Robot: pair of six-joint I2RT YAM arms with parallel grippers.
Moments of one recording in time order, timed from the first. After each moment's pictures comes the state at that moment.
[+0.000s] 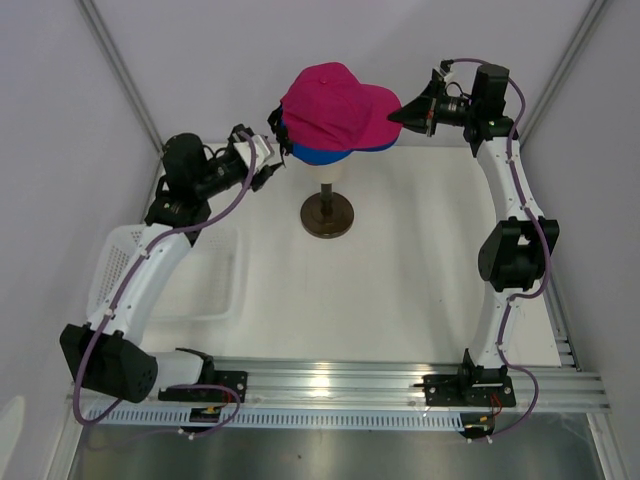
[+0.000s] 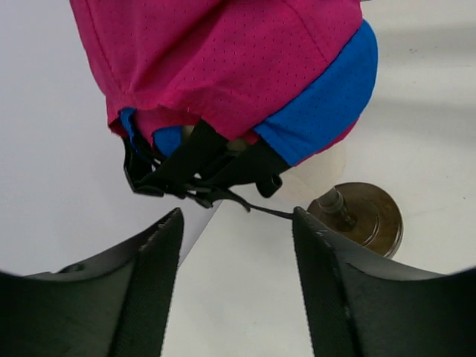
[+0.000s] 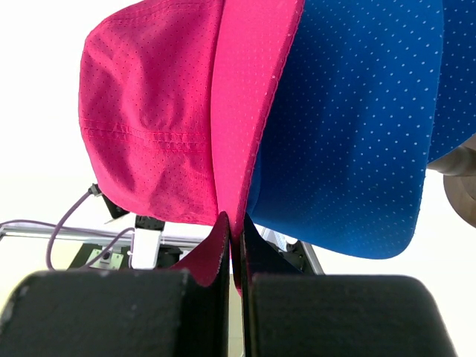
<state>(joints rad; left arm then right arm) -0.24 1.27 1.26 -0.07 0.60 0.61 0.04 2.08 2.14 -0.27 -1.21 1.04</state>
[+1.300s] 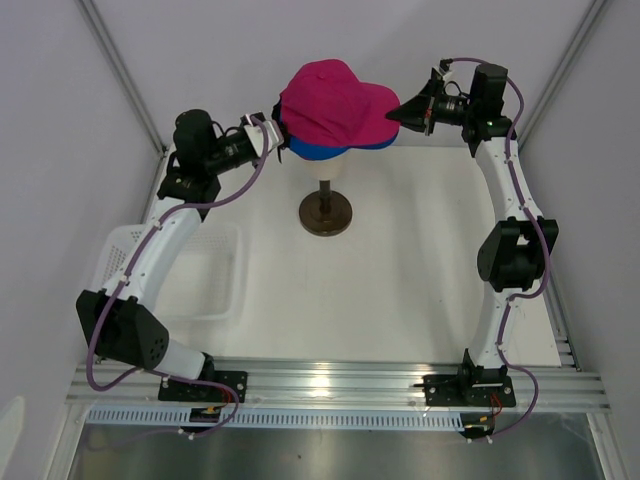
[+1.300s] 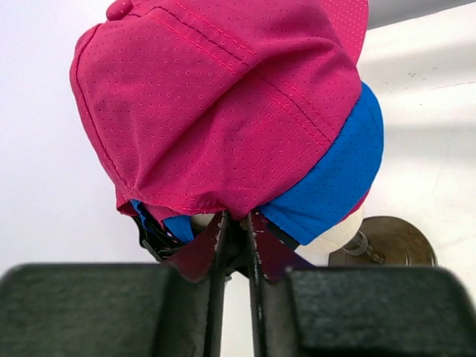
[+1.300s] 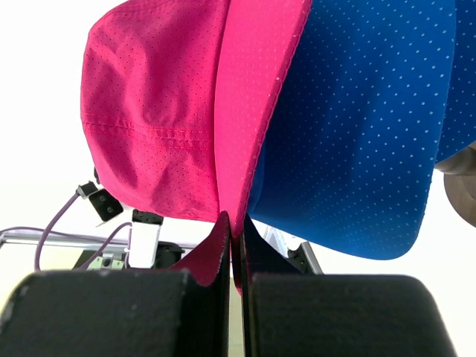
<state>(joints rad) -0.25 1.45 1.44 -0.01 0.75 0.68 0.05 2.08 2.14 -0.25 -1.19 1.07</state>
